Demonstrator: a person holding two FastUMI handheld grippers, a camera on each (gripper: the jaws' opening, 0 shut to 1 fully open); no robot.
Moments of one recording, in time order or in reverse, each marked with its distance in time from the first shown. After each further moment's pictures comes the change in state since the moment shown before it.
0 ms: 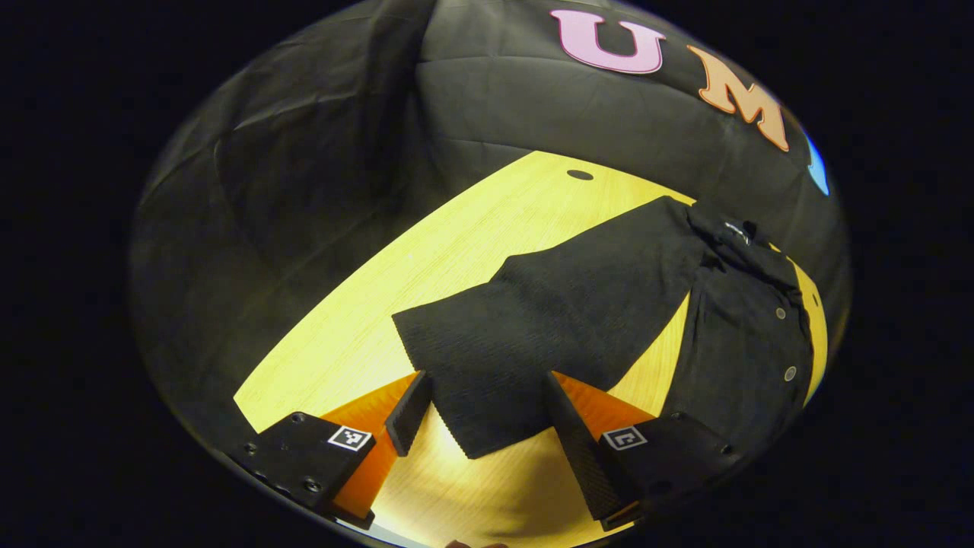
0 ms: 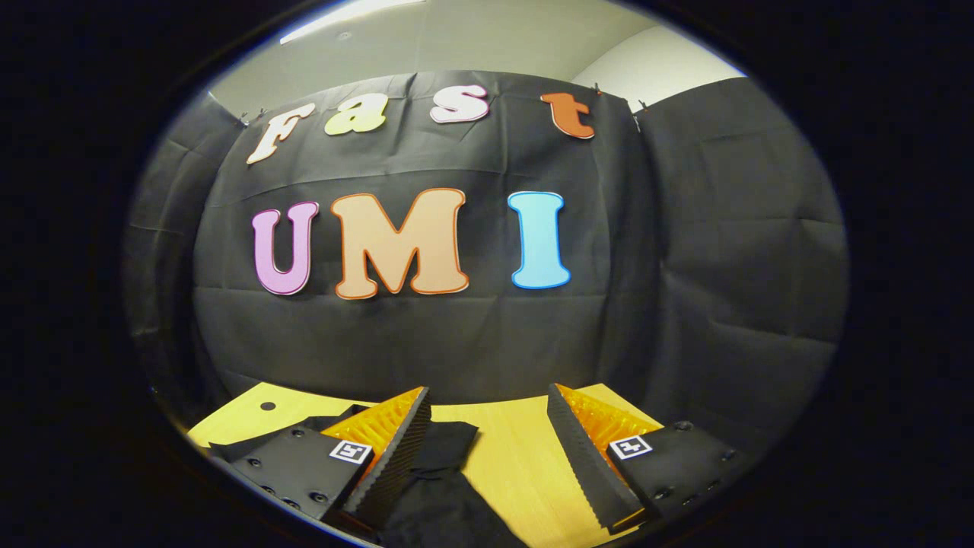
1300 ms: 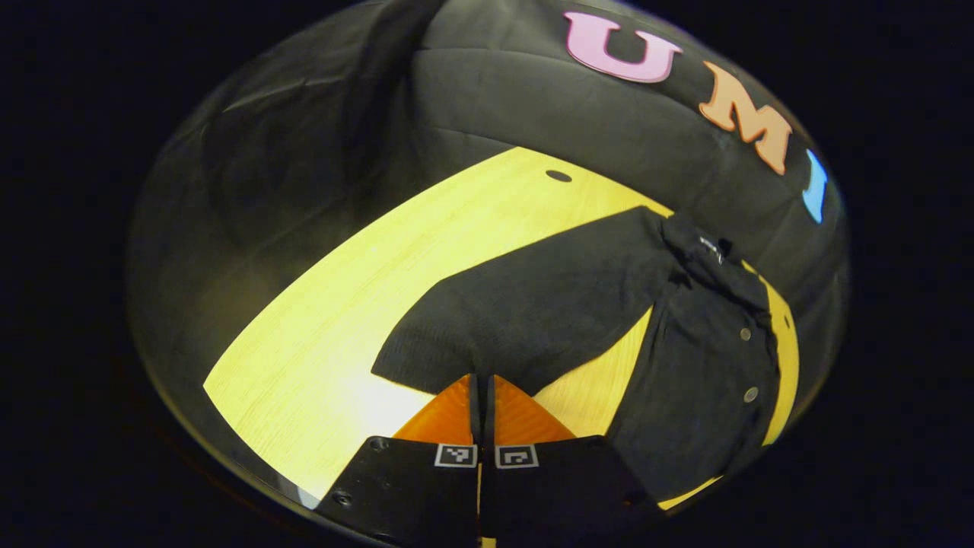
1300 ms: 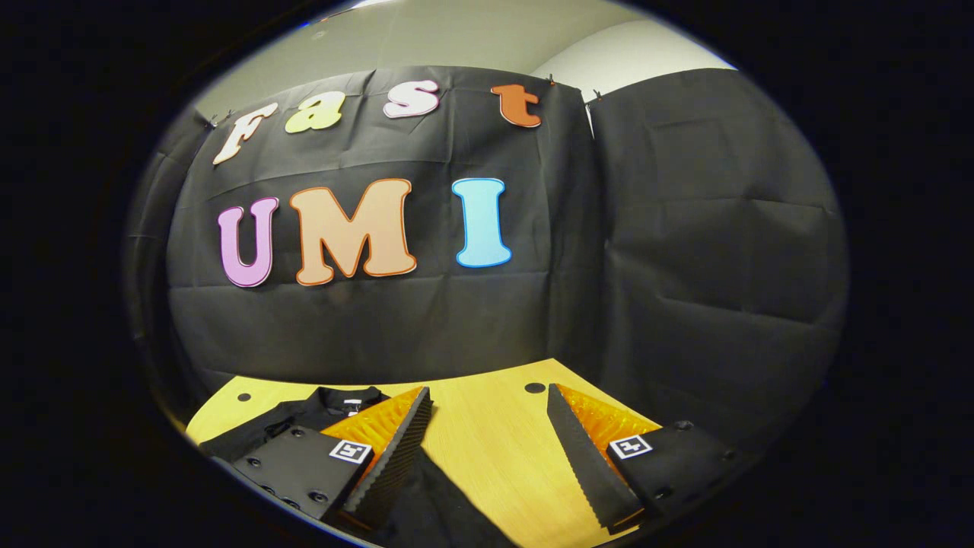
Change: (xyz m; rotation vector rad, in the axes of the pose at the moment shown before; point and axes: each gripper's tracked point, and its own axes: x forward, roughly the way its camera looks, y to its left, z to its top) left arm -0.009 -0.031 0.035 -0.163 0.009 -0.138; right arm -0.045 -0.065 -0.040 0.054 0.049 -0.140
